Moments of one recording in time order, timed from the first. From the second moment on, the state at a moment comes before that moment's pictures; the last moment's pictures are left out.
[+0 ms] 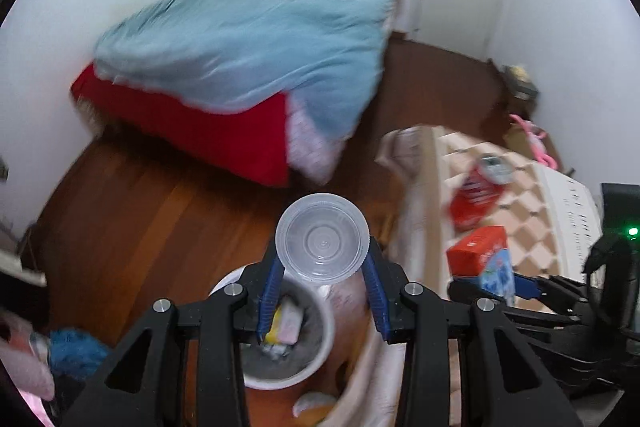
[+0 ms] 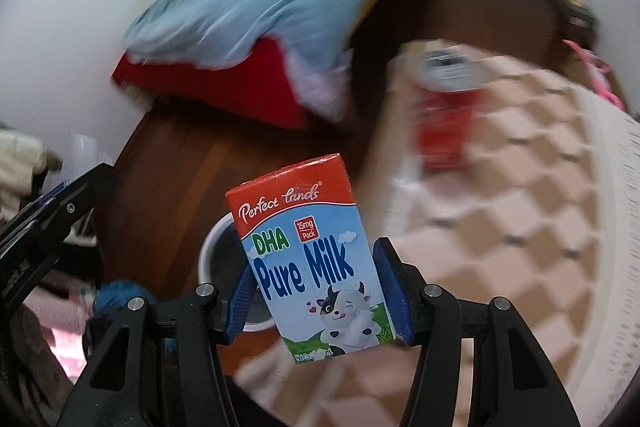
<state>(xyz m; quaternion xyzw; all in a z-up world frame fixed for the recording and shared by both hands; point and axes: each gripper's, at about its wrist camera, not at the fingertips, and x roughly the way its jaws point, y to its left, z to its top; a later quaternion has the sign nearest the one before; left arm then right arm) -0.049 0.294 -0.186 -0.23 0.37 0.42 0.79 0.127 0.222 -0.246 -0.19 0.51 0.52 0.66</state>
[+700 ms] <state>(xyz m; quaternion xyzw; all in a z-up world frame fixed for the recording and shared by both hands) -0.163 0.412 -0.355 -0.49 0.42 0.37 0.67 0.036 0.335 -0.426 -0.27 0.62 0.49 0.55</state>
